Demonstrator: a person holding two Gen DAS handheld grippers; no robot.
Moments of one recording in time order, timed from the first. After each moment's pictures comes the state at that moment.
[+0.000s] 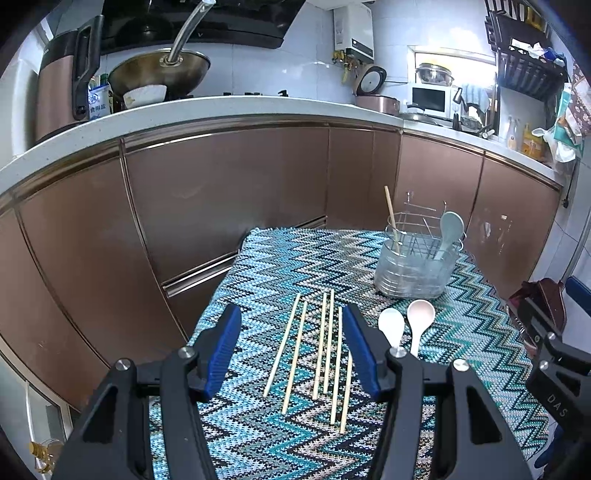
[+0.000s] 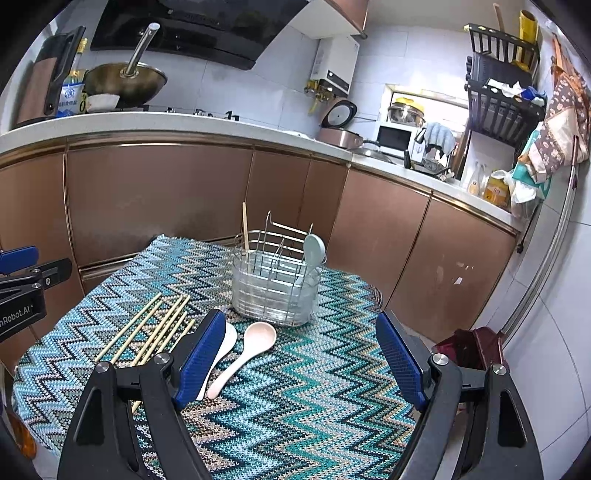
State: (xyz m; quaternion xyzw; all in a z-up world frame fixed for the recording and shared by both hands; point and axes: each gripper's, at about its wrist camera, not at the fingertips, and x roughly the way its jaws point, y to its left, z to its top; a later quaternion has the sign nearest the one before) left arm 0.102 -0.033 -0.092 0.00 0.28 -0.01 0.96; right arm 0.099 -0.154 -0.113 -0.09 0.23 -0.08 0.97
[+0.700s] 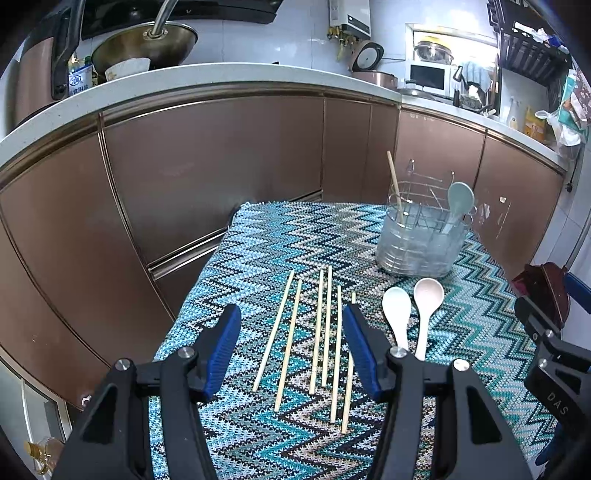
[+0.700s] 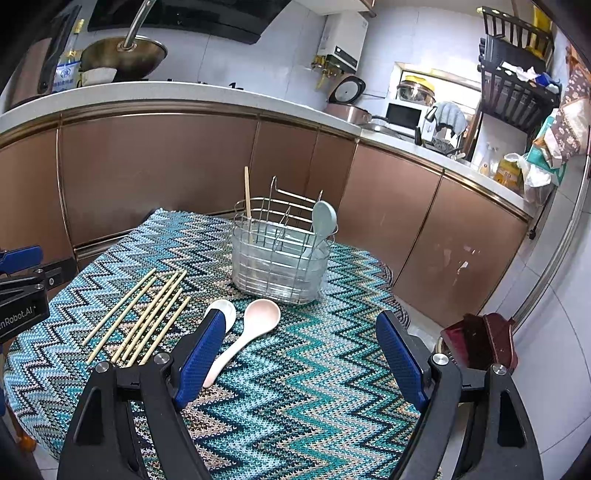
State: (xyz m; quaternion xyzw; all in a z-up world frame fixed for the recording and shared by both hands) left arm 0.130 -0.041 -0.123 0.01 0.33 -0.02 0.95; right arm 0.127 -0.158 -0.142 -0.09 0.28 -0.08 0.95
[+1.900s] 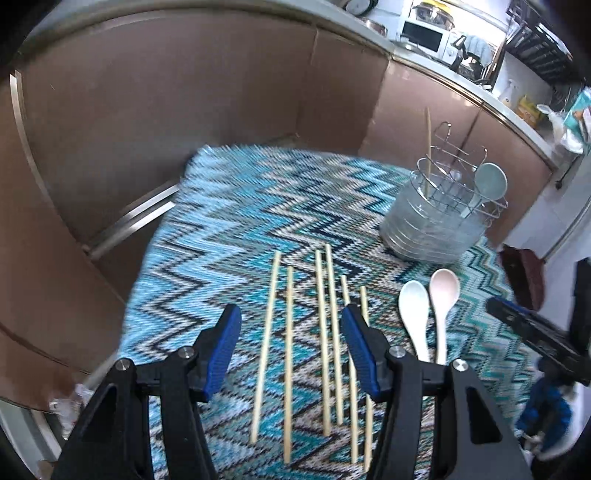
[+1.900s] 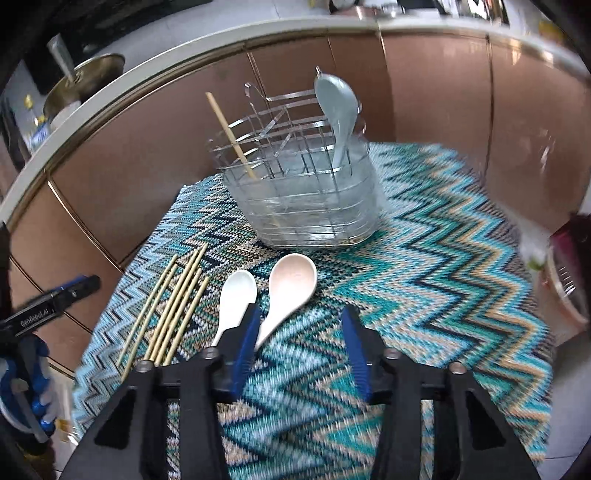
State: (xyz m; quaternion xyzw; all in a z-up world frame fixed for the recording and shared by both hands) left arm 0.253 -0.001 -0.172 -0.04 0.45 -0.12 0.88; right arm 0.239 -0.245 -0.226 0.13 0.41 0.08 0.90
